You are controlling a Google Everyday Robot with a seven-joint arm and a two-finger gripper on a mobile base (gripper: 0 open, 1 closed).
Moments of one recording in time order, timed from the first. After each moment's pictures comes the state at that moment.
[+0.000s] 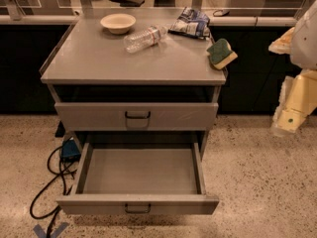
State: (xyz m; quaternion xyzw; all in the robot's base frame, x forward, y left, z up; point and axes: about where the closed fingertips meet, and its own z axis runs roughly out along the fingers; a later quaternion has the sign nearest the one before) arm 0.438 -0.217 0.976 -0.60 0.78 -0.03 0.16
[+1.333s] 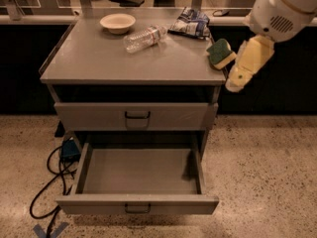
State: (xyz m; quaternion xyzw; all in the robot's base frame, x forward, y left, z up) arm 0.537 -0.186 0.986 -0.56 0.80 -0.03 0.23
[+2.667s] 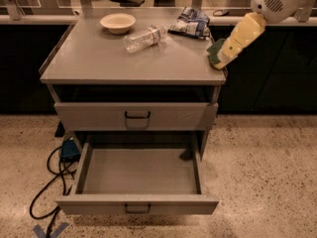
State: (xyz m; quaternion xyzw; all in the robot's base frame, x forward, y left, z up) arm 0.605 -0.203 0.997 -0.43 0.86 -0.01 0.27
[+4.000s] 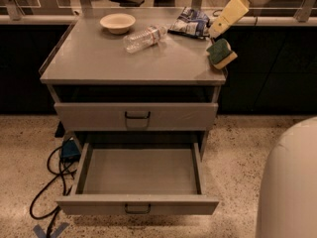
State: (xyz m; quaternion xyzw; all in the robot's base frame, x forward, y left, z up) arm 0.713 -0.209 0.998 -0.40 0.86 0.01 0.31
